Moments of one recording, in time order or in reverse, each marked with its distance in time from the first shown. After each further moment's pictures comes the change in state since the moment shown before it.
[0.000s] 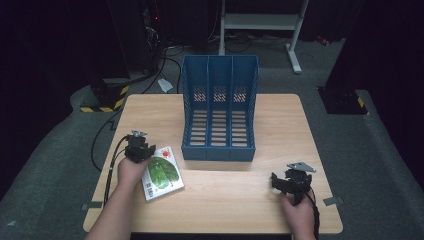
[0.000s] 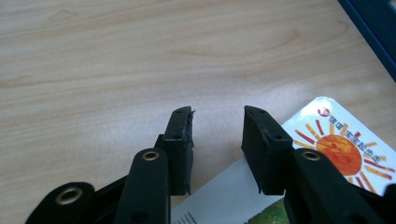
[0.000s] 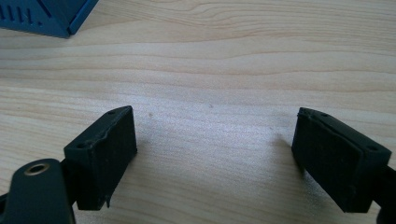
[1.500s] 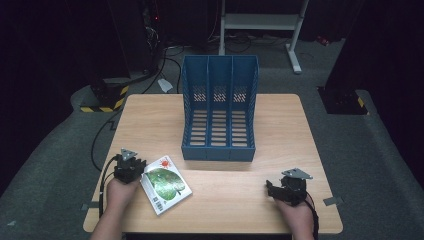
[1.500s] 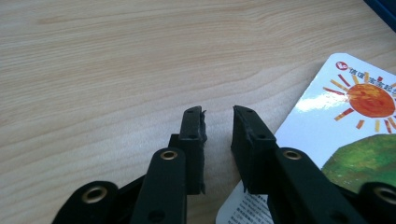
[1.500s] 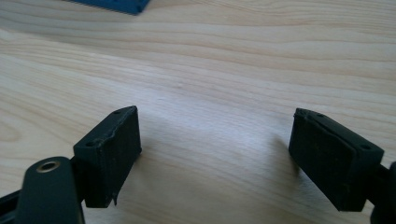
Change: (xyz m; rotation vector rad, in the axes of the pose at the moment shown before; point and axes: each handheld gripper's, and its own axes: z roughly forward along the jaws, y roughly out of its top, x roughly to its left) left arm 0.000 -0.062 -0.036 -0.073 0.009 0.014; right arm 0.019 -0.012 -0.017 0.000 0.101 -0.068
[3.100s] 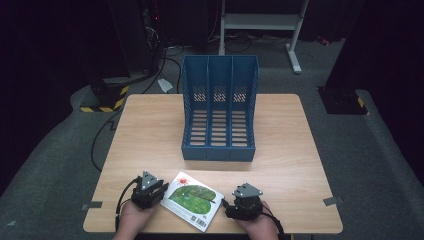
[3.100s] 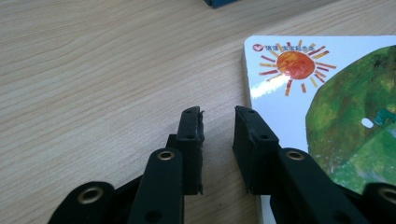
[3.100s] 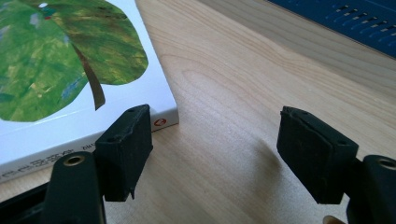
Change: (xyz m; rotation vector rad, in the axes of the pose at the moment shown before) left arm -0.084 -0.035 -0.036 -0.027 -0.189 0.176; right arm 0.133 -0.003 -0.002 -0.034 0.248 -0.294
